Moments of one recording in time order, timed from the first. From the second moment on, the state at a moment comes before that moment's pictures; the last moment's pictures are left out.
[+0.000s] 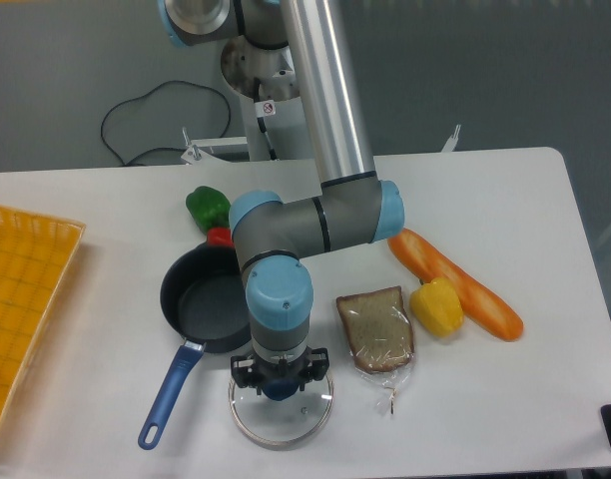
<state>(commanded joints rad) 2.30 -2.22 -1.46 -0.93 1.50 0.14</state>
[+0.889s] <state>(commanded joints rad) 2.30 -2.22 -1.46 -0.93 1.51 0.14</state>
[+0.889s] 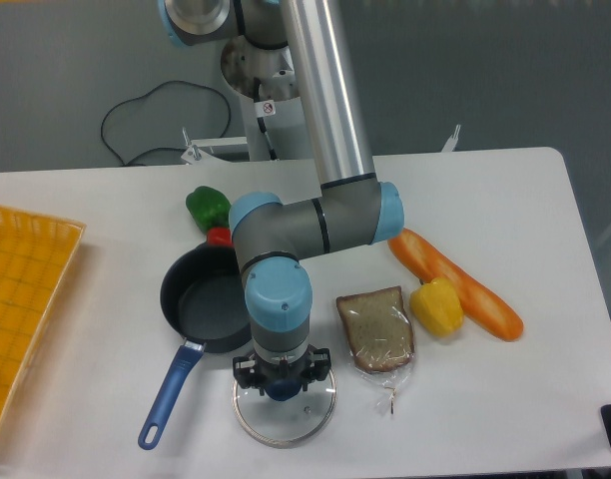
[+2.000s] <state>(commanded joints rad) 2.30 -2.21 -1.44 -0.93 1.51 0.14</state>
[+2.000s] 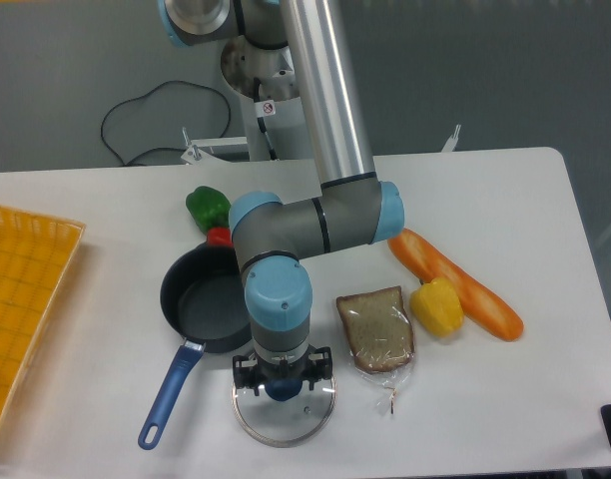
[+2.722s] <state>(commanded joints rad) 2.32 -2.10 -1.42 -0.95 1.52 0.66</state>
